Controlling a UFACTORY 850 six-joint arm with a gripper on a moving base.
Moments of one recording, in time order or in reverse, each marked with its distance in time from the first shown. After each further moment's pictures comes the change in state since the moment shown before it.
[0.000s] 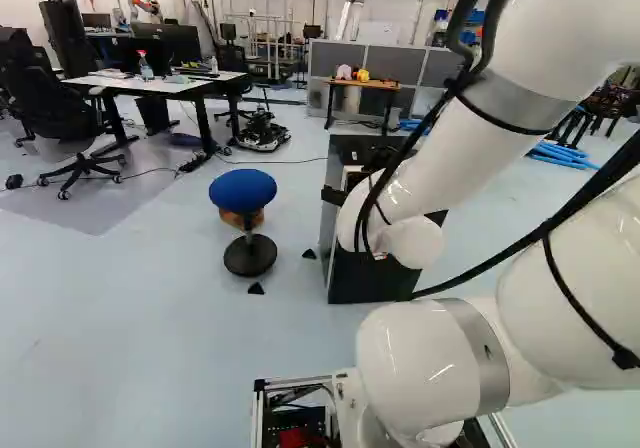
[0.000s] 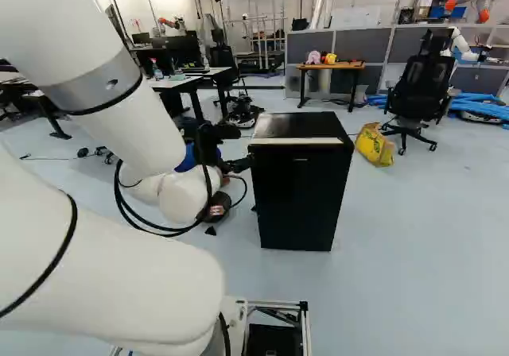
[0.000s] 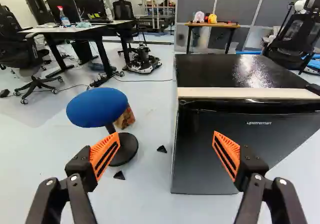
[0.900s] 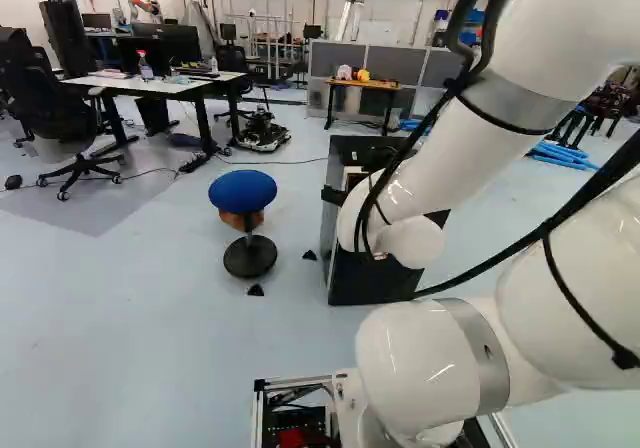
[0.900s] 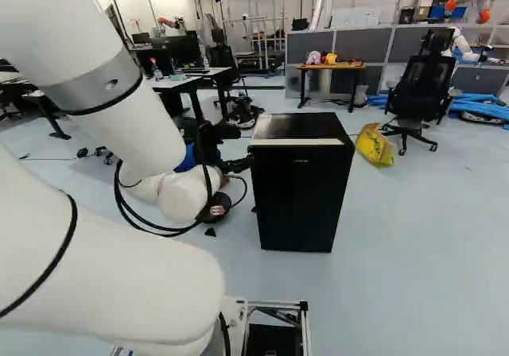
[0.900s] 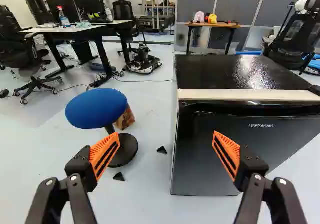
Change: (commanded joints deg) arm 0.0 0.0 0.0 0.0 0.0 0.0
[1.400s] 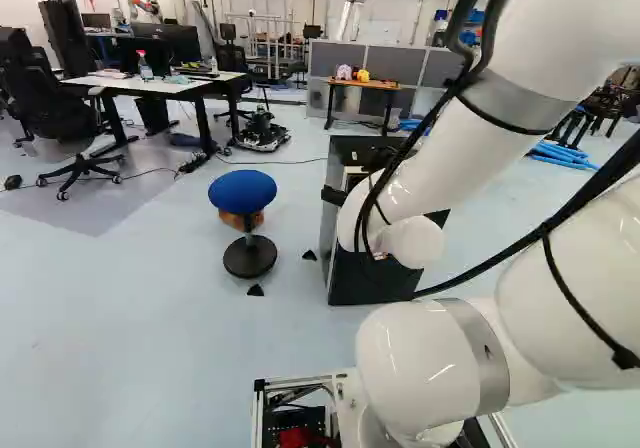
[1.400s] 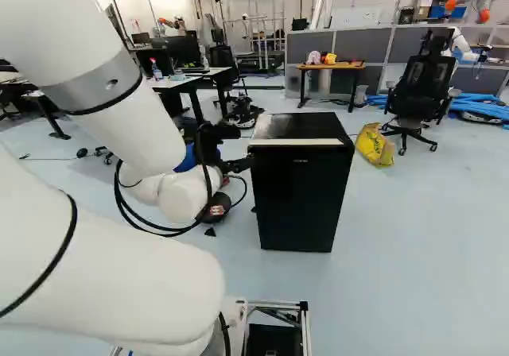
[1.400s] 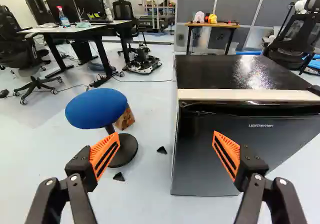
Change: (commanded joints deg) arm 0.0 0.0 0.0 0.0 0.0 0.0
